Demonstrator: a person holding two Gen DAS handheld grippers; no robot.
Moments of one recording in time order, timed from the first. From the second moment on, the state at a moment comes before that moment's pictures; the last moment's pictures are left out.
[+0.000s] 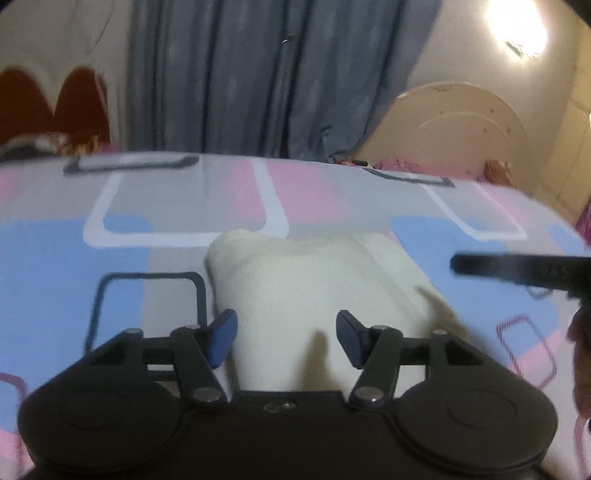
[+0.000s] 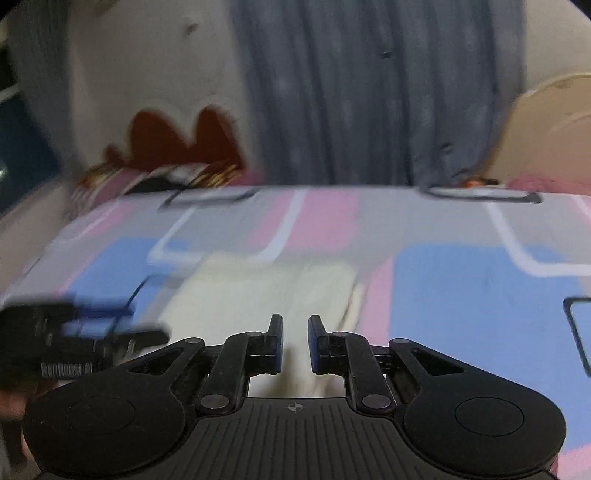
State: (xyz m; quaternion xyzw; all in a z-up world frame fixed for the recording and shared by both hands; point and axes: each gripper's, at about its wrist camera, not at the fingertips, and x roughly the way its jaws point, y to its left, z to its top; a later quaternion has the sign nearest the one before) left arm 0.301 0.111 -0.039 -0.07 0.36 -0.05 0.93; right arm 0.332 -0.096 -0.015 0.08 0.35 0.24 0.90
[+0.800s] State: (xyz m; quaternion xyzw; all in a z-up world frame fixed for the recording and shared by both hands) left arm 0.317 0.114 -0.072 -0.03 0.38 -0.08 0.92; right arm 0.349 -0.117 -0.071 0.09 0.40 0.23 0.88
